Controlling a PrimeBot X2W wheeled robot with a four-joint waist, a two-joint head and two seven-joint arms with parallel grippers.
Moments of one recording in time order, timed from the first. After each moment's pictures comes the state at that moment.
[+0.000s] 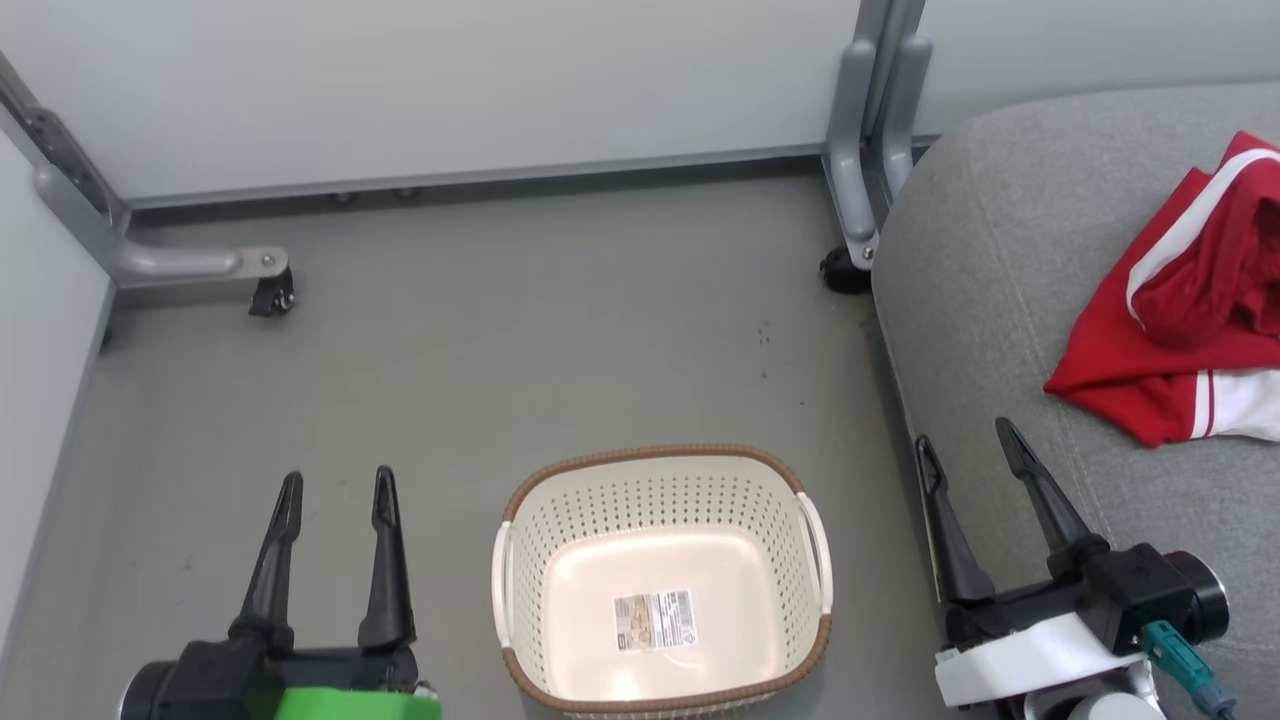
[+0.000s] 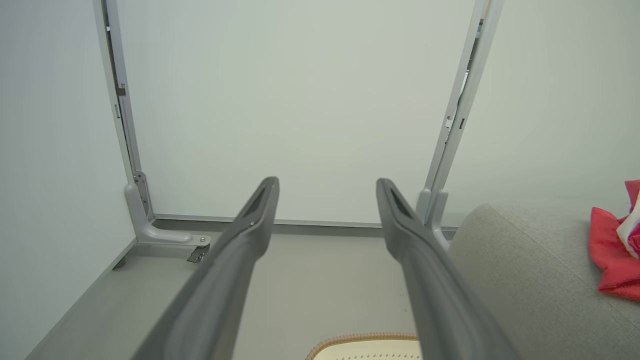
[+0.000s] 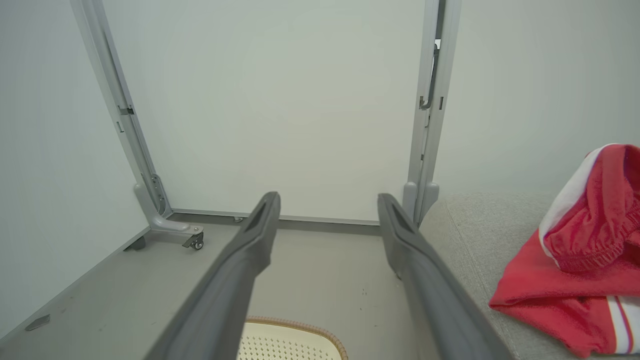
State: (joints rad) left arm 0.11 0.05 -0.11 -0.11 -0.22 -0.01 -0.26; right arm 0.06 -0.05 0.09 -0.05 0.06 0.13 -0.26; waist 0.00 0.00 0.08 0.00
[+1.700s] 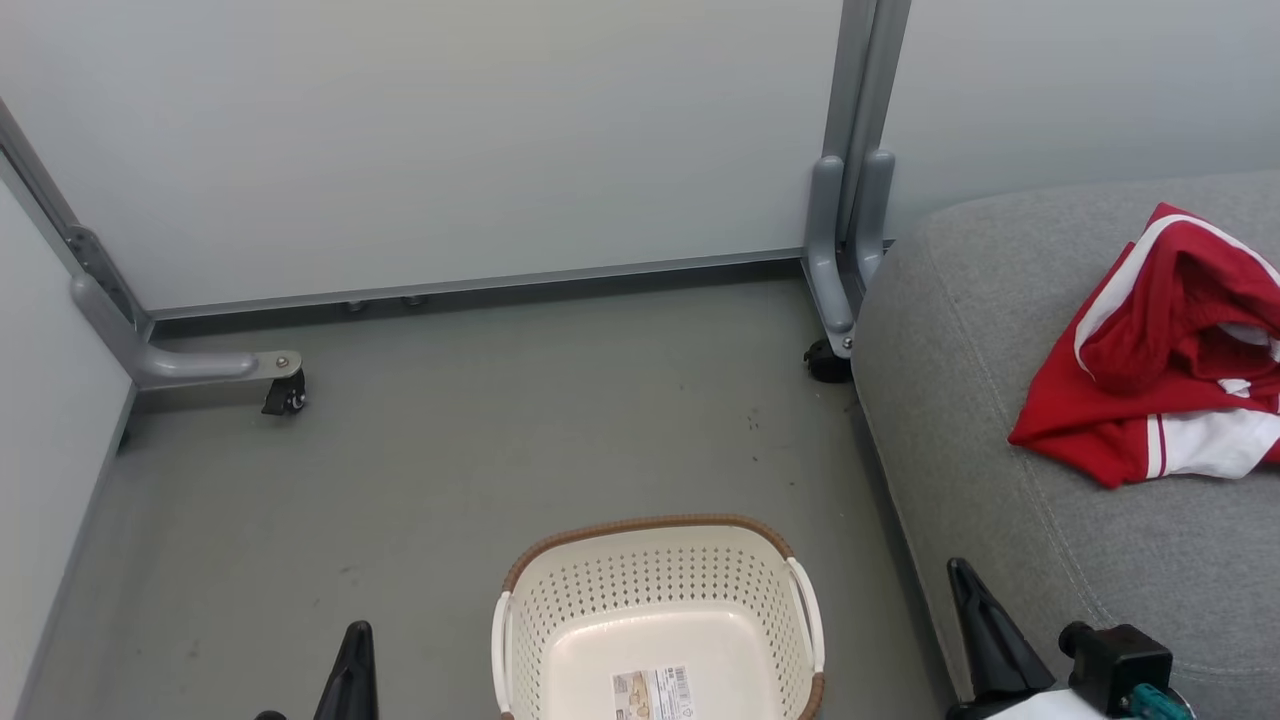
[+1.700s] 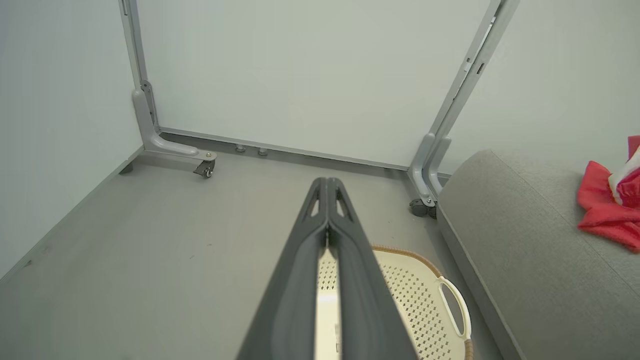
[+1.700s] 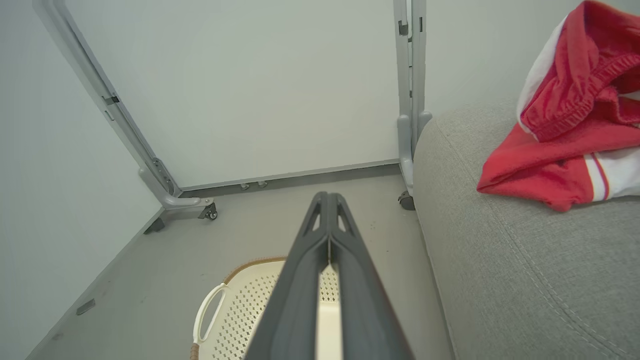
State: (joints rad) left arm 0.23 0.05 -0.09 0.10 -0.33 -0.04 -0.23; right arm 0.17 -0.05 0.10 0.13 0.23 0.13 -0.23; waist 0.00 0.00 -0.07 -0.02
